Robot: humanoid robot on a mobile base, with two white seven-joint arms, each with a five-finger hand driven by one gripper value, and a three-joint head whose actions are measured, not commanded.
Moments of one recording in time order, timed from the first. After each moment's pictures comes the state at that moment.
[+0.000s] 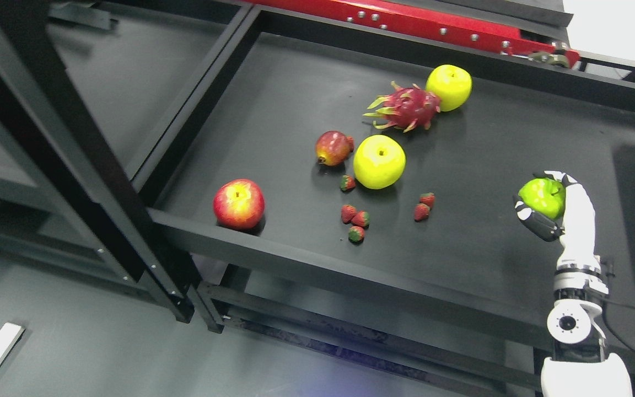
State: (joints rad) left arm -0.04 0.00 0.07 -0.10 0.04 -0.06 -0.14; right arm -0.11 -0.15 -0.17 -1.47 0.62 -0.06 -0.06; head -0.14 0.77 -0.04
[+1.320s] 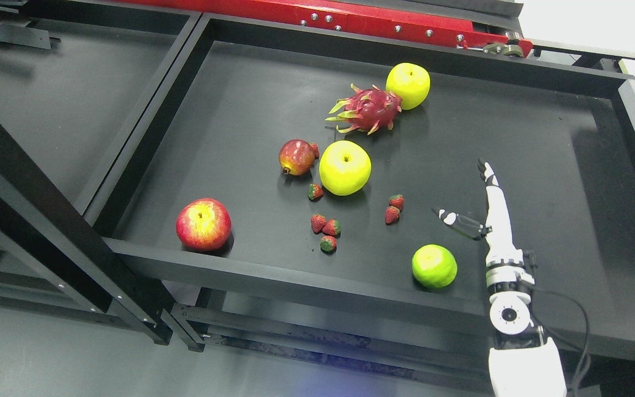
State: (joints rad) left arm -0.04 0.00 0.07 -0.10 0.04 -0.06 -0.14; right arm -0.08 -0.04 -0.06 -1.38 0.40 -0.13 -0.03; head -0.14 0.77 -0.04
